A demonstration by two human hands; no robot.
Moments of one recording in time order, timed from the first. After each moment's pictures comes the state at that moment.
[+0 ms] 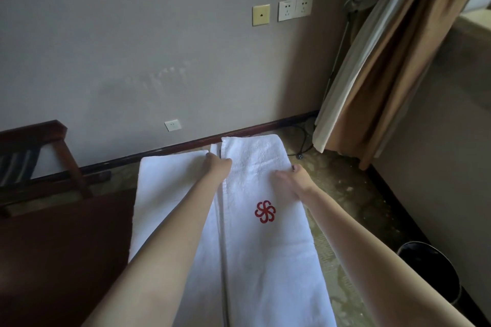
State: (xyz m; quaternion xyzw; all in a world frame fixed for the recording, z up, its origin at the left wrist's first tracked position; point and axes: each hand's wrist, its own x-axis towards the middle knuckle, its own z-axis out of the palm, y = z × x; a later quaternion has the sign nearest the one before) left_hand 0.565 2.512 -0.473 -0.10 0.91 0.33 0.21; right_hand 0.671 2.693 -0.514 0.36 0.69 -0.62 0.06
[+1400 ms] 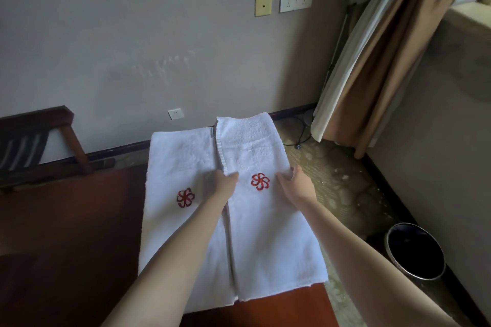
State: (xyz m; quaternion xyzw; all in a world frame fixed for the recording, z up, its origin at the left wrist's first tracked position) left_hand 0.674 2.470 -0.492 -0.08 0.93 0.29 0.21; right_hand 0.752 2.646 -0.522 0.34 0.85 -0.41 0.03
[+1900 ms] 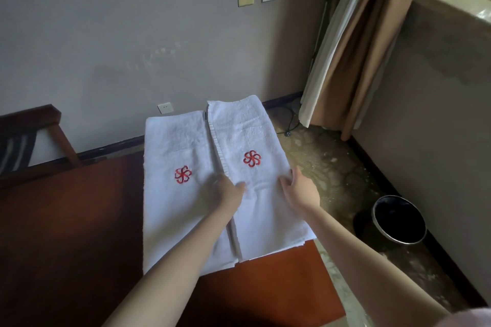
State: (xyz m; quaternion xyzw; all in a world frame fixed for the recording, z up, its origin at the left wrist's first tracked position) left_hand 0.764 2.460 -0.499 -0.03 0.95 0.25 0.19; right_hand 0.841 2.620 -0.525 0.35 0.89 -0.31 0.02
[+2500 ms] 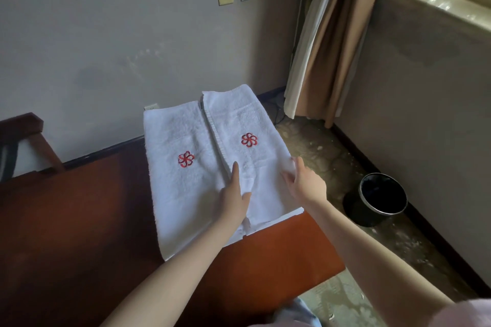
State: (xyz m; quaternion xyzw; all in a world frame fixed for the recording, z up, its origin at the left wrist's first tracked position) left_hand 0.829 2.407 -0.503 0.18 0.94 0.21 0.18; right_hand 0.901 2.593 -0.526 0.34 0.91 -0.22 -0.03
